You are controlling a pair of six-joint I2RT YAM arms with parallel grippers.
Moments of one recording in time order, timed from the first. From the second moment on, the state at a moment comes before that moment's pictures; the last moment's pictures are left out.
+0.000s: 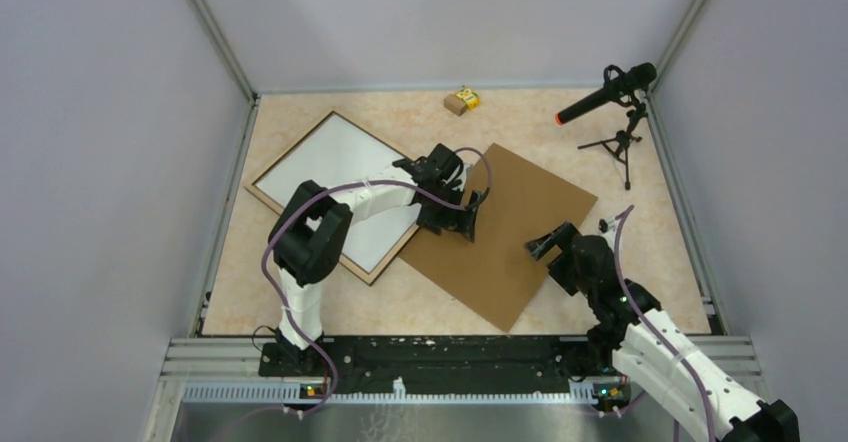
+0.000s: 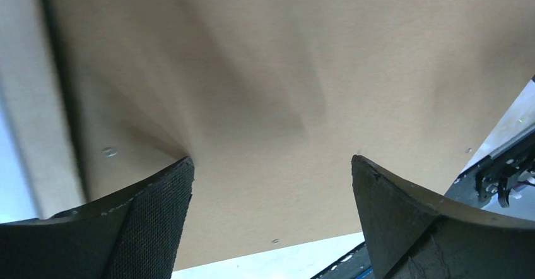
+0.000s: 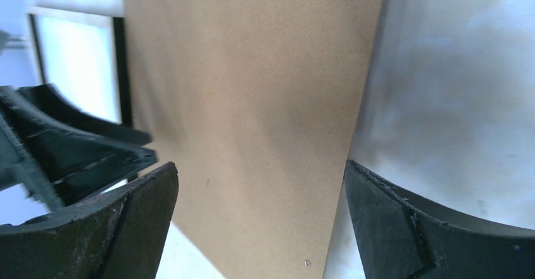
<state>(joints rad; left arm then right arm) -0.71 1.97 1.39 -0.58 0.29 -0.39 0.48 0.54 0.24 -0.37 0.20 1.12</state>
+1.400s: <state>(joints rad) -0.71 1.74 1.22 -0.21 0.59 -0.40 0.48 0.66 0.40 0.12 0.04 1.17</state>
